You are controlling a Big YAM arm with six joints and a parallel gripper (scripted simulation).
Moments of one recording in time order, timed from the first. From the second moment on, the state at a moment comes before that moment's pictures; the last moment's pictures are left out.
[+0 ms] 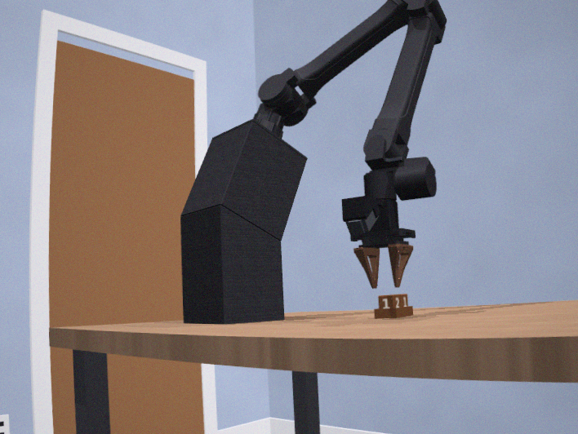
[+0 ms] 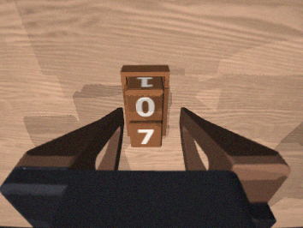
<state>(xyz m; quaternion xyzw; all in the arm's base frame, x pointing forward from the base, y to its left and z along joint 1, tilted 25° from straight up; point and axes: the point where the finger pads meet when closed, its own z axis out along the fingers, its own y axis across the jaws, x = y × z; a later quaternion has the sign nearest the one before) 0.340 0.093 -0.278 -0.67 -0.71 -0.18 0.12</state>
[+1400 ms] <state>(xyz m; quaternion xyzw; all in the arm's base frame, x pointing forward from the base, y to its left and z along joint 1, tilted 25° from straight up) 0.343 0.096 -0.281 -0.67 -0.71 -0.18 0.12</state>
